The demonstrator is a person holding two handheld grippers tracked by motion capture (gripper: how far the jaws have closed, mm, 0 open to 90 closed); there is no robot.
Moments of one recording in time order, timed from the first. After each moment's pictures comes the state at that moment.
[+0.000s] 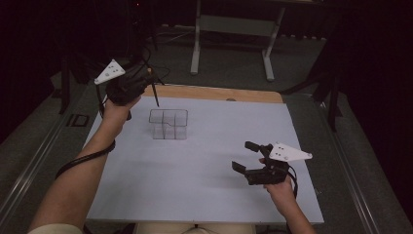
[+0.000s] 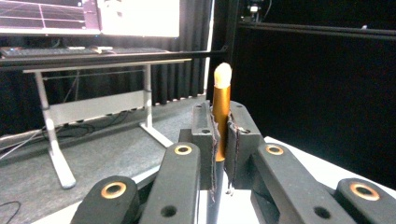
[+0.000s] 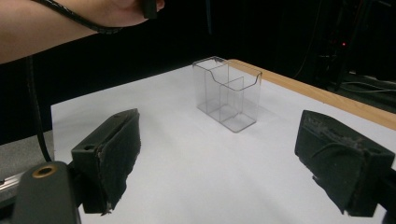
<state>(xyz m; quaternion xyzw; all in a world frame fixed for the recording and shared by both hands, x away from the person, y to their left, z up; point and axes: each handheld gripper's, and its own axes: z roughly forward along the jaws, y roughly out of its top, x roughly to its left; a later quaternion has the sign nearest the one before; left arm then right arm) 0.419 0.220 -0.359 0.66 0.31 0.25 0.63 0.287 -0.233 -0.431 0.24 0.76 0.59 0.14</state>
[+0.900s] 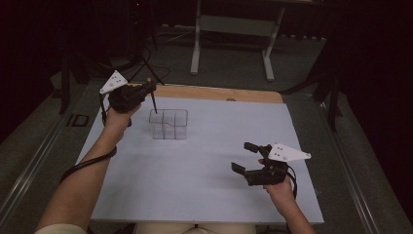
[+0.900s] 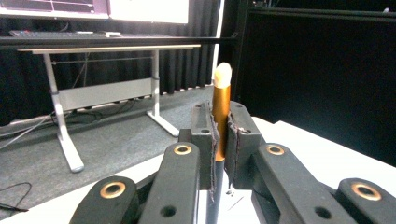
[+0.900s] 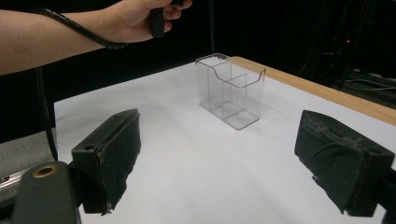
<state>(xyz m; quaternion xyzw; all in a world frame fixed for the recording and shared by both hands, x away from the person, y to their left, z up) 0.427 0.225 -0.399 0.67 0.33 0.25 0.61 0.287 -0.232 -0.433 0.23 0.76 0.59 0.13</state>
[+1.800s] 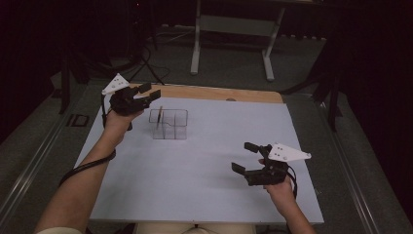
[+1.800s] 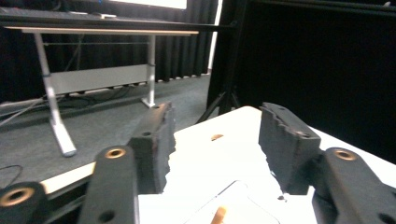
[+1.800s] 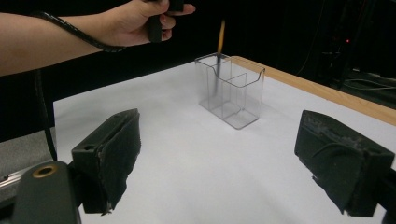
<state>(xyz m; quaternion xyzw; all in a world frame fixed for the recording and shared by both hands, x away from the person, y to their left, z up) 0.424 0.222 -0.403 0.68 0.35 0.23 0.61 0.287 -0.232 -0.432 0.23 0.76 0.59 0.13</state>
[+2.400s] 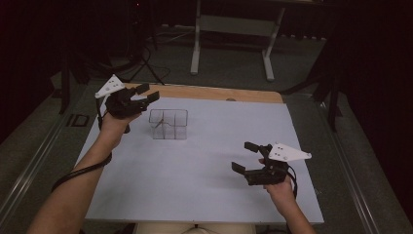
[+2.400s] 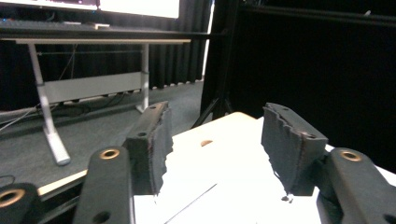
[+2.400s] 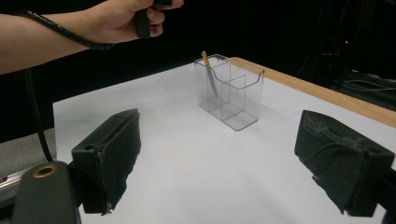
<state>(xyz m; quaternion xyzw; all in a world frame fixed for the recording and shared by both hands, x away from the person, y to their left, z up) 0.402 0.224 -0.390 0.67 0.33 0.22 0.62 0.286 -0.232 -0.431 0.24 0.76 0.59 0.13</state>
